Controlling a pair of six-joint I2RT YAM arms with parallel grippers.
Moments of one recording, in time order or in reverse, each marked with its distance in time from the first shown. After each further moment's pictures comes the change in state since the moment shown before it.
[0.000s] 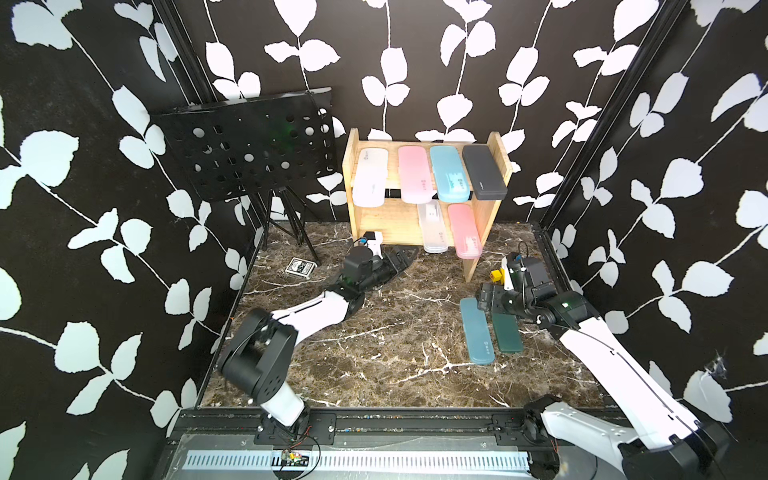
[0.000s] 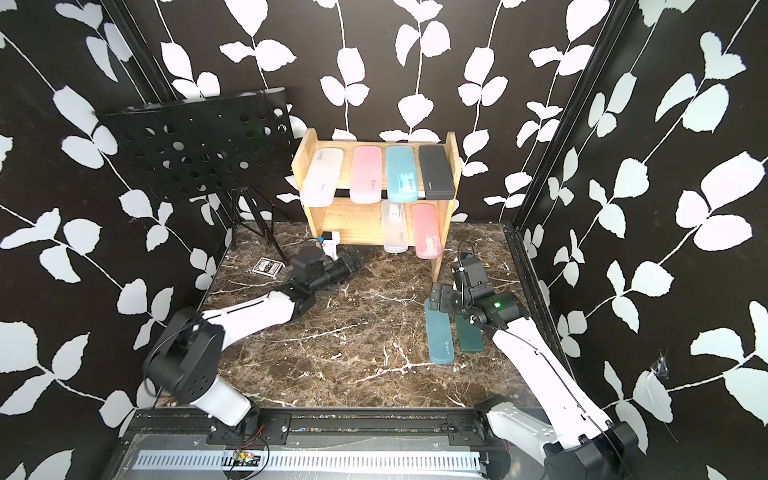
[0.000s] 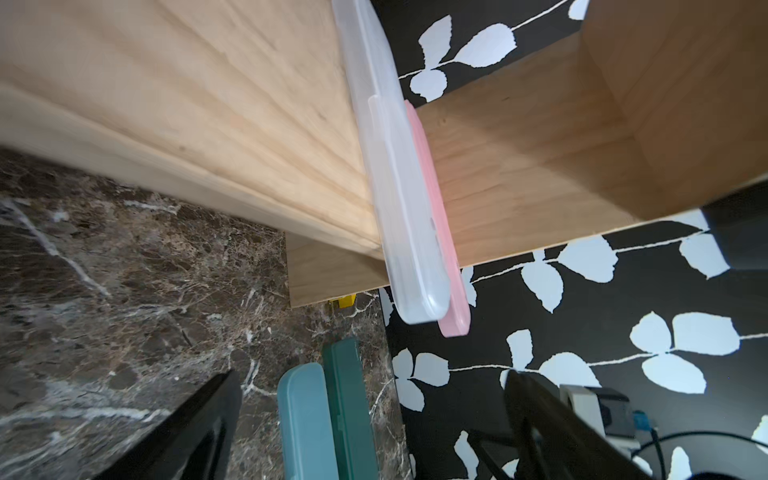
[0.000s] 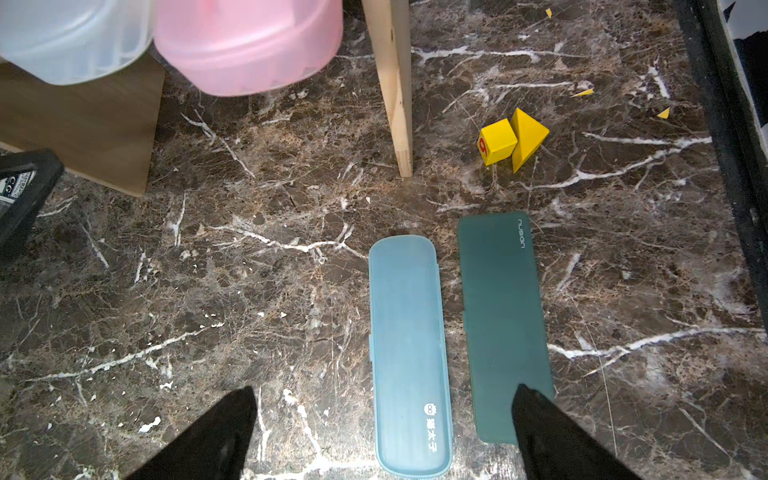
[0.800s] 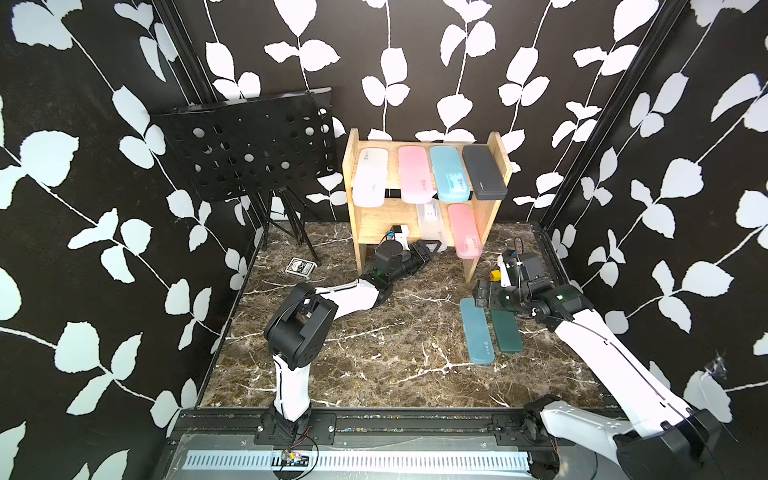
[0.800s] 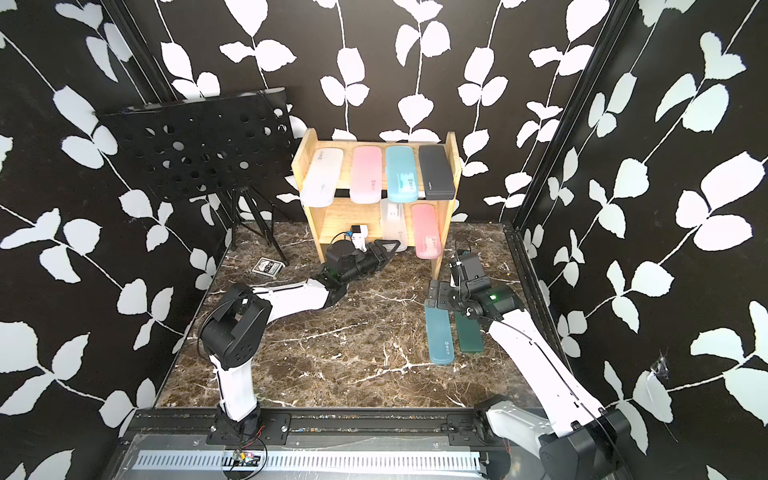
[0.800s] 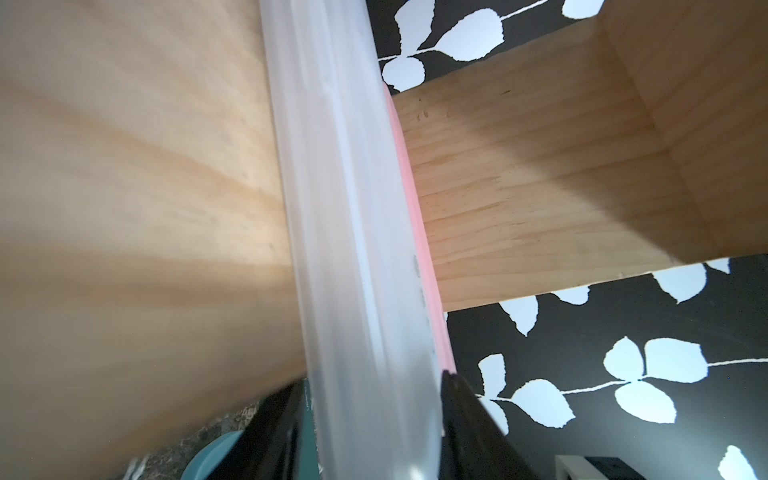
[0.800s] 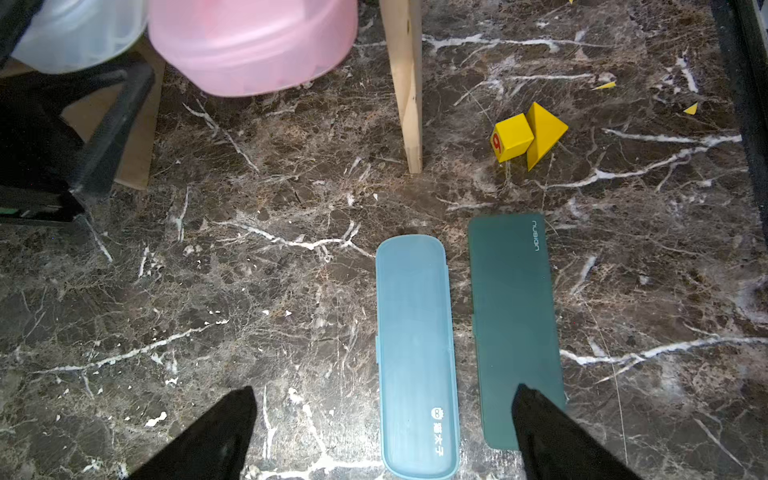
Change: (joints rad) left arm -0.091 0.270 0.233 0.131 -0.078 -0.096; right arm -0.017 0.050 0.029 0.000 -0.033 -0.021
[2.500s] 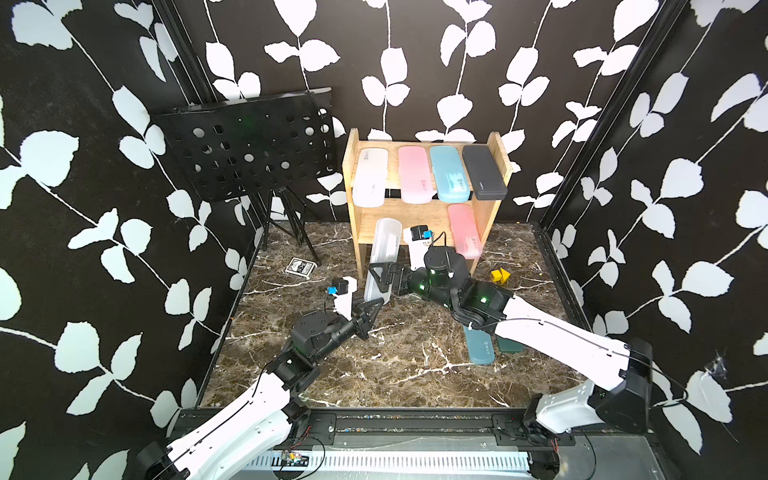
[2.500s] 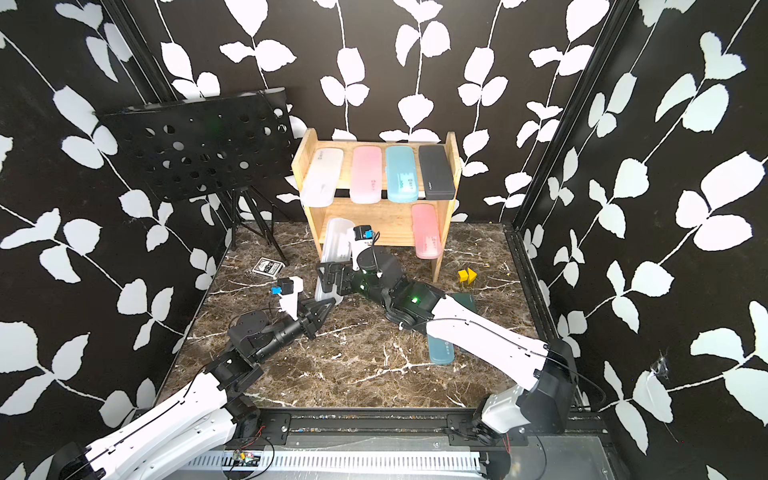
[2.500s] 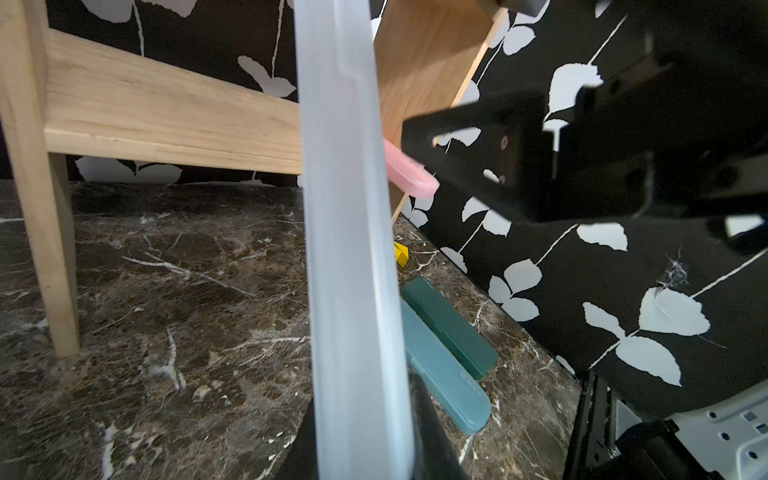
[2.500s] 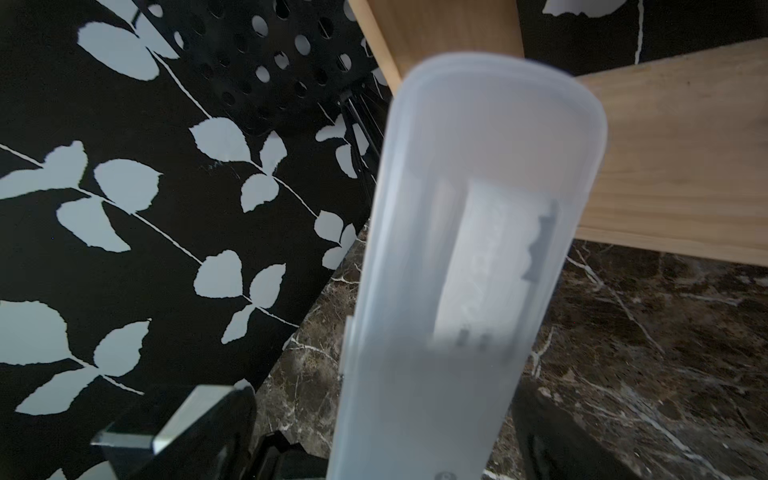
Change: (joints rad) left arm -0.005 -1.187 -0.806 -0.380 -0.100 0.783; right arm 0.602 0.336 0.283 0.681 0.049 0.182
